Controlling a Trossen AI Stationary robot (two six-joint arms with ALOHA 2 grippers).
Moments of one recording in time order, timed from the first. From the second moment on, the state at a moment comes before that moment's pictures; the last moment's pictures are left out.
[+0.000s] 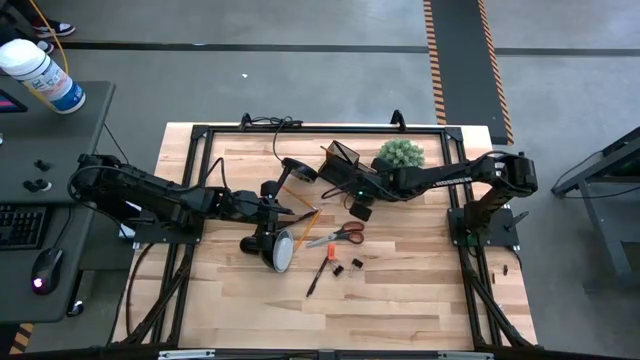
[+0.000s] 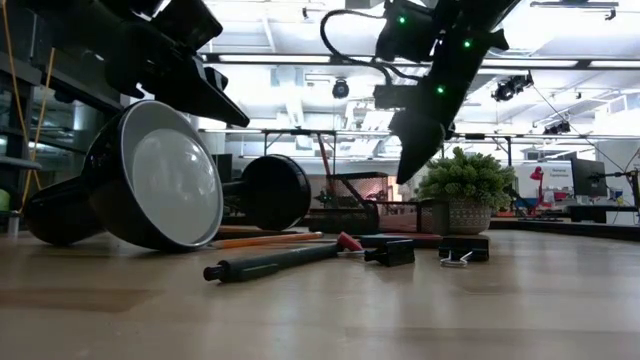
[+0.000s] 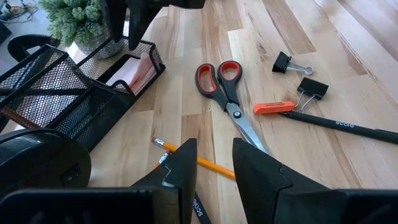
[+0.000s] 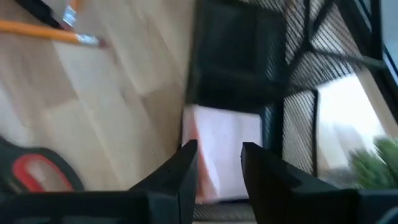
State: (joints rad) left arm 0.00 1.18 0.52 0.12 -0.17 0.12; right arm -0.11 1.61 1.01 -0.50 0.36 0.22
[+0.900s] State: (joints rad) left arm 0.00 1.18 0.52 0.13 -0.13 0.12; right arm 0.03 1.61 1.01 -0.23 0.10 -0.15
